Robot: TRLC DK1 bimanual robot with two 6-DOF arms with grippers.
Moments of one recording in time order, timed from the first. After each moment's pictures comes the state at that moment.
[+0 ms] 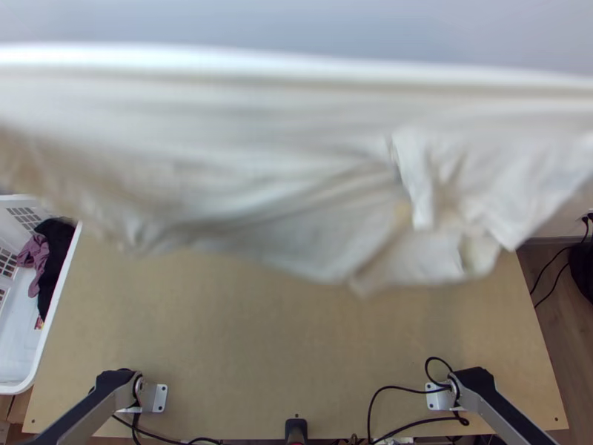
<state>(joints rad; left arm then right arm) 0.01 1.02 2.04 -0.53 -0.18 -0.24 0.19 0.89 1.80 -0.39 -0.12 0.05</state>
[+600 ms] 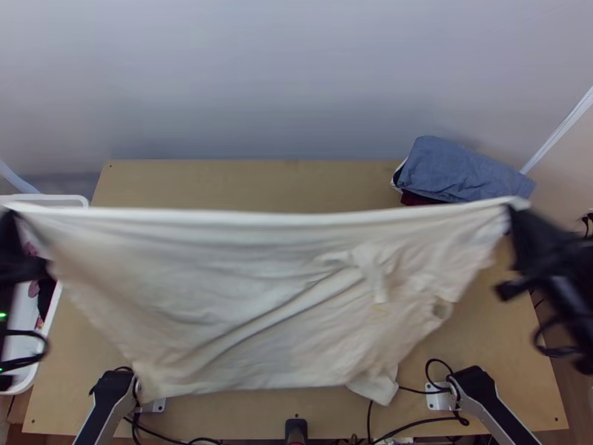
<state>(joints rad) 0.01 0.55 1.25 -0.58 -0.10 -0.30 0.31 0.63 1.24 -0.52 -0.11 0.09</state>
